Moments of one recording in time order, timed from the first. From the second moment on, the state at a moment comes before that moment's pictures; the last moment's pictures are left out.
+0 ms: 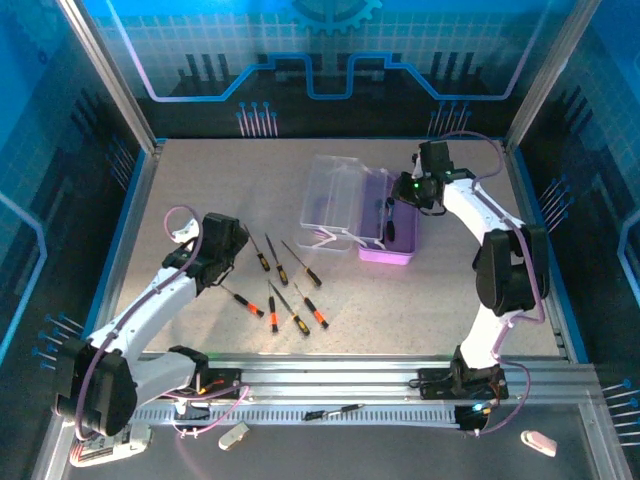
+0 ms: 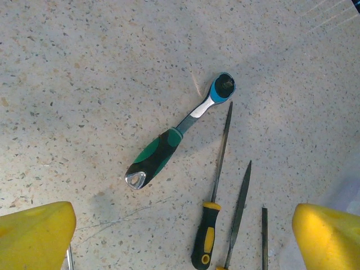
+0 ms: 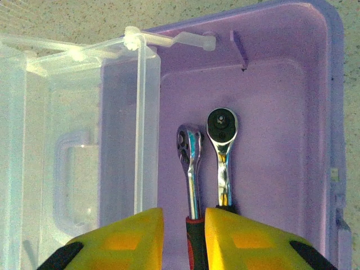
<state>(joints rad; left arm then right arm) -0.27 1.12 0.72 -0.53 -0.35 -1.13 0.15 1.80 1.39 -0.54 -0.20 0.46</state>
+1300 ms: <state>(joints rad) -0.08 1.72 1.20 -0.78 -0.09 -0.59 0.22 1.43 1.04 -0.41 -0.30 0.51</state>
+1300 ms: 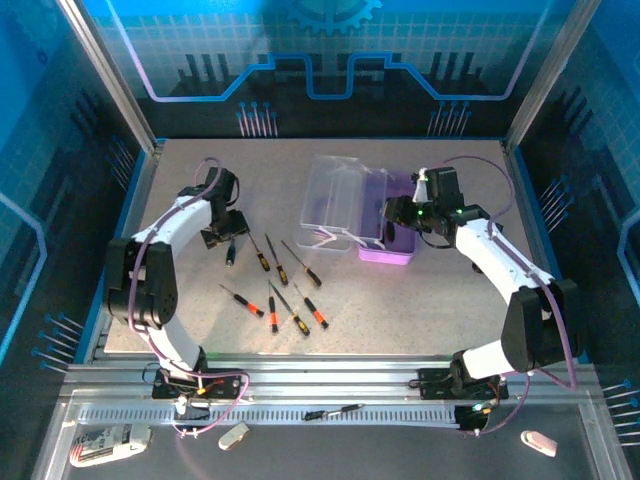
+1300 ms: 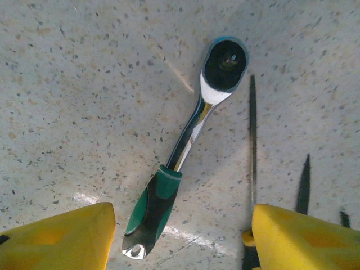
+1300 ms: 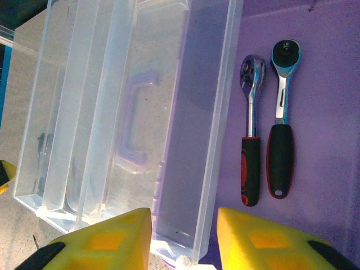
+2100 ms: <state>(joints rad) -0.03 1.97 1.35 -0.78 -0.09 -0.42 0.22 1.39 0.98 -0.40 -0.30 0.53</state>
